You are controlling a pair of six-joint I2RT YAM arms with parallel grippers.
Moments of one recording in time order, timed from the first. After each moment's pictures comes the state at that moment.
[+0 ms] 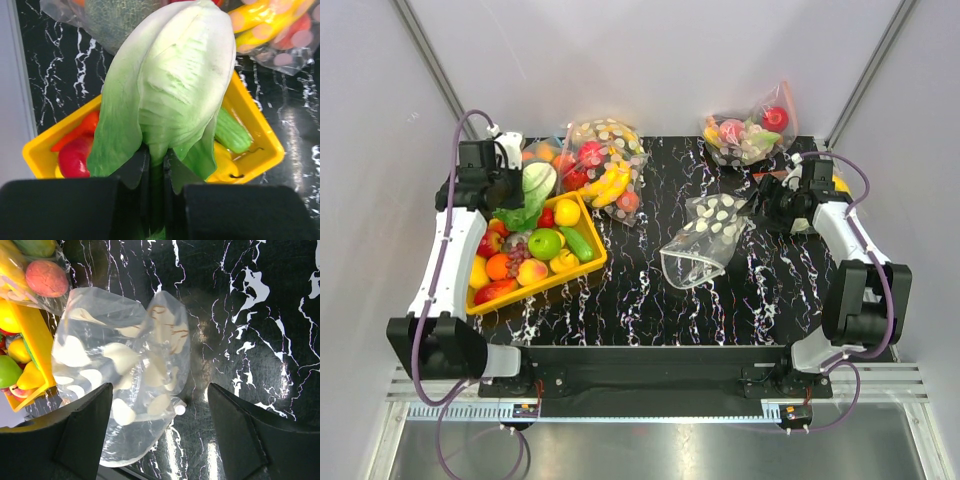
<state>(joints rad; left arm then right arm) 0.01 1.34 1.37 -0.76 0.10 0.13 -0.10 1.56 1.16 -0.52 -0.49 0.35</state>
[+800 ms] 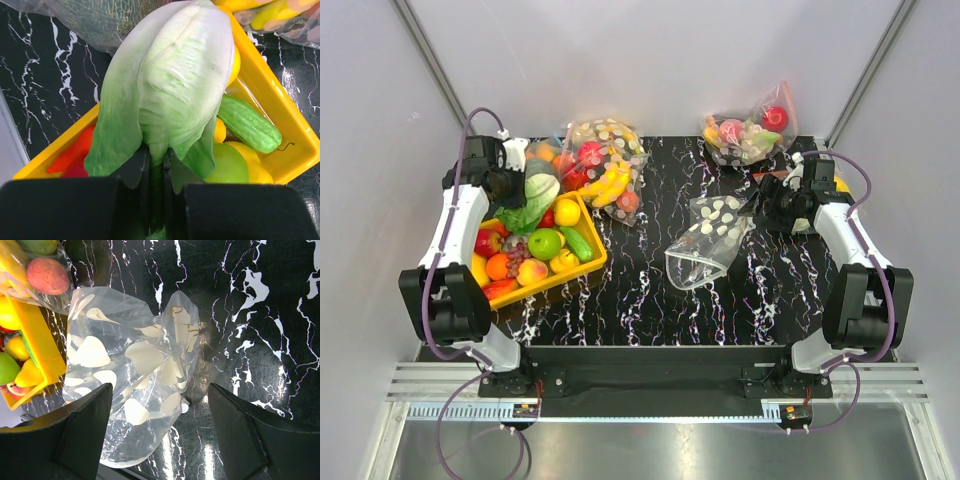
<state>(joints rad) 0.10 1.57 1.43 -0.75 0.24 0.28 -0.10 1.54 1.16 -0.53 -0.49 0.34</state>
